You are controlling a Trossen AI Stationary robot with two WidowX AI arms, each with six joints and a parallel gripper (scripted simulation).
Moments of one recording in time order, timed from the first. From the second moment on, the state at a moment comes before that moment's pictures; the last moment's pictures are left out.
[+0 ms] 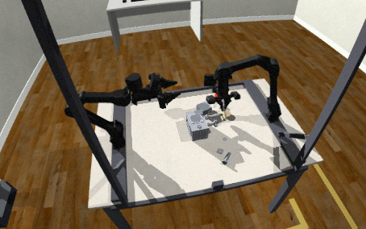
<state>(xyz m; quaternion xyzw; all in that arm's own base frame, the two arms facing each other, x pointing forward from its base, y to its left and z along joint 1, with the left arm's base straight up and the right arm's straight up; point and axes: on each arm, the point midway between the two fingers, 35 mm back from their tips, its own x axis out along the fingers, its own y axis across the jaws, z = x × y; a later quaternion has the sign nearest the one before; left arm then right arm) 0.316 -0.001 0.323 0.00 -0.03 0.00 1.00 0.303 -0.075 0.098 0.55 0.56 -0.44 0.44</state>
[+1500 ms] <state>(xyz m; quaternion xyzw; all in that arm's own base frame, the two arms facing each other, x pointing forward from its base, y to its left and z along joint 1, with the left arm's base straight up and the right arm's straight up) 0.316 -0.001 0.323 0.00 -0.03 0.00 1.00 0.312 -0.075 0.100 0.55 0.56 -0.44 0.44</state>
